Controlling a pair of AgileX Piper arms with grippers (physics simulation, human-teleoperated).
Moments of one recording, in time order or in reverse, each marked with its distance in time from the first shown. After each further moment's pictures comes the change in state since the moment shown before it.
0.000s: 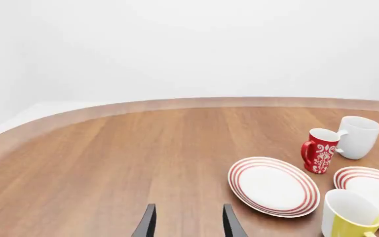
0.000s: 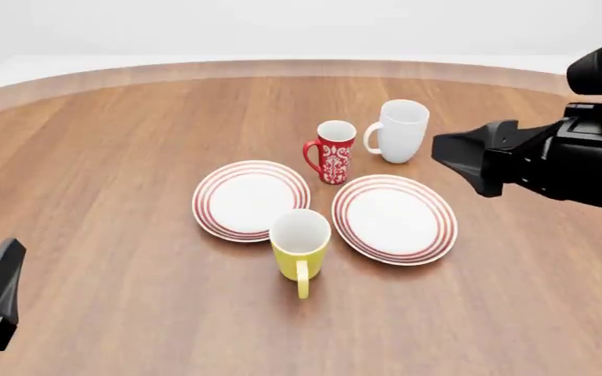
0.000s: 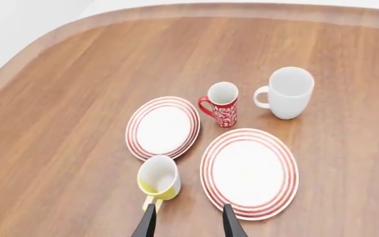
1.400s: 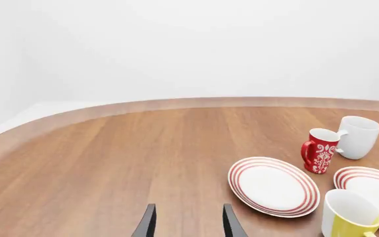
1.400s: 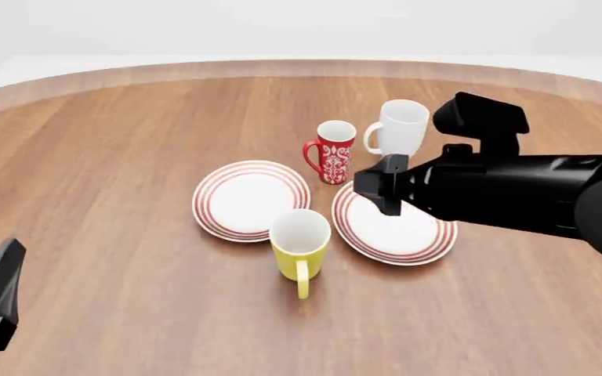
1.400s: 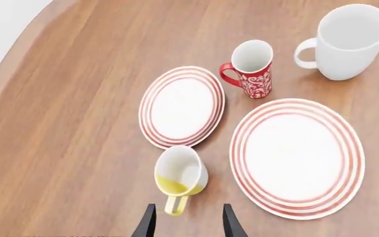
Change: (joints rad) left arm 0.000 0.000 0.000 0.000 0.000; right arm 0.114 0.299 0.024 -0.179 0.204
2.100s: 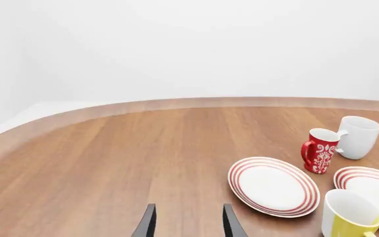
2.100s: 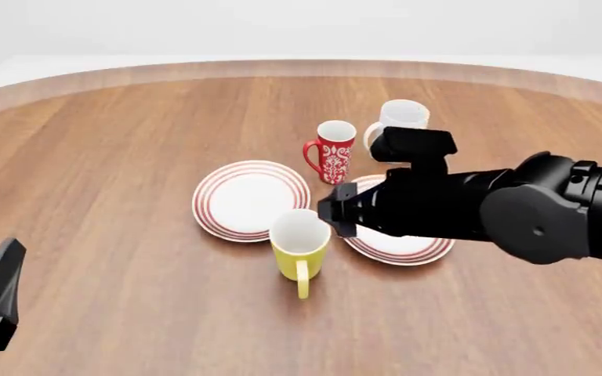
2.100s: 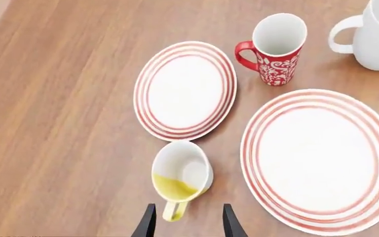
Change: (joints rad) left arm 0.000 0.000 0.000 0.000 0.000; right arm 0.058 0.216 -0.032 -0.078 -0.021
